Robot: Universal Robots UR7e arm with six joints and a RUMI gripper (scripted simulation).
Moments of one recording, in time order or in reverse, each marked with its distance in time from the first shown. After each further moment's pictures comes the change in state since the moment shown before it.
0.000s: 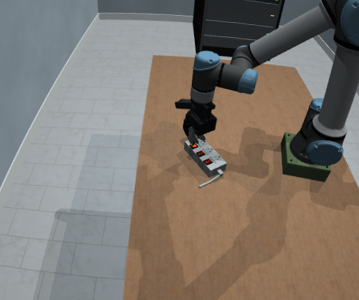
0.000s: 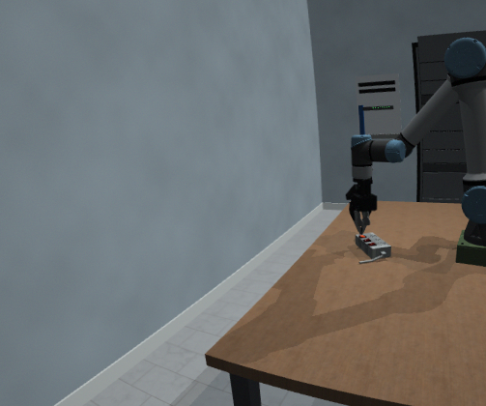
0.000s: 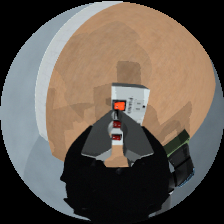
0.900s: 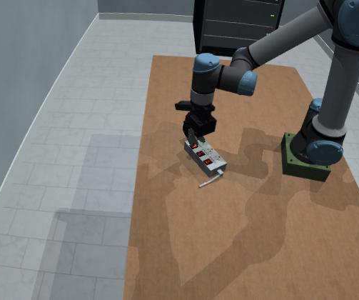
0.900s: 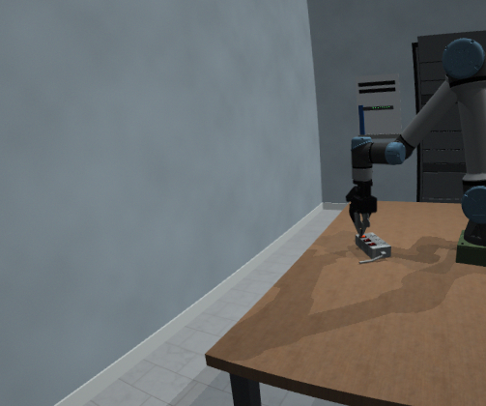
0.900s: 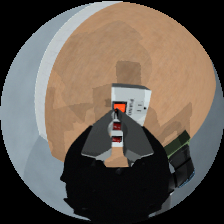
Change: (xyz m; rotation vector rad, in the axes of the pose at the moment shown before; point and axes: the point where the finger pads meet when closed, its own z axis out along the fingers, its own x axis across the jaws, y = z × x) arm 0.000 0.000 0.007 0.000 0.000 0.000
